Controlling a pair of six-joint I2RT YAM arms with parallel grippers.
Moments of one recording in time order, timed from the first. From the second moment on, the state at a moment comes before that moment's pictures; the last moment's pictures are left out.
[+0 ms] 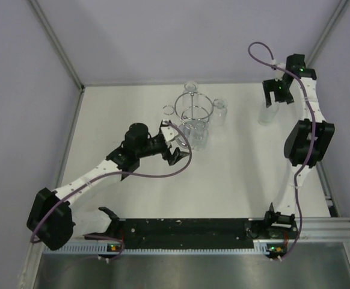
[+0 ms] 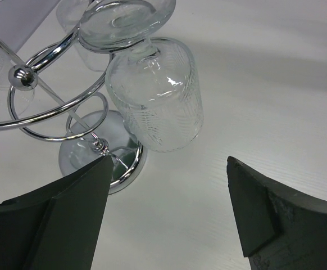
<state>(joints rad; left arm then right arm) -0.61 1.17 0.76 0.16 0.55 0.28 -0.13 2.14 2.10 -1.00 -0.01 -0.28</state>
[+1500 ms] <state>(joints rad) -0.71 1.51 0.83 0.56 0.49 0.03 -0.13 1.67 1.87 -1.05 -0.13 -0.16</state>
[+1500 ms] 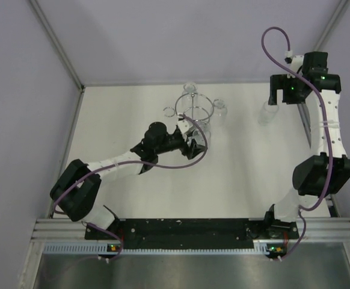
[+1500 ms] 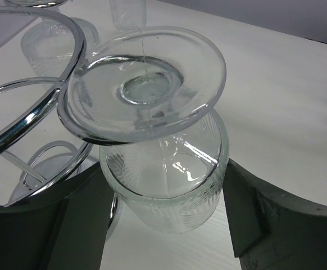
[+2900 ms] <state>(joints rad) -0.26 0.97 0.60 0.04 0.74 -0.44 0.61 1.17 1.50 -0.67 -0.07 -0.53</state>
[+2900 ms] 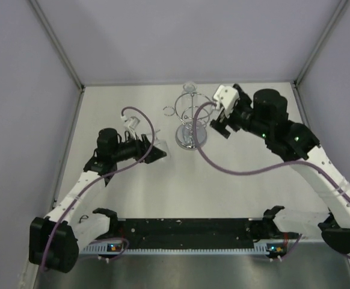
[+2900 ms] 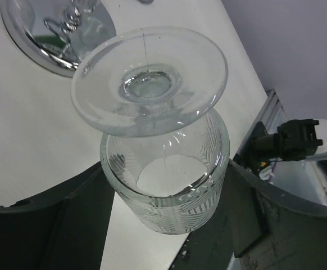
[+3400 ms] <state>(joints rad) -0.04 1.11 0.60 -0.03 1.13 -0.78 1.13 1.25 1.11 -0.26 0.06 -0.58</state>
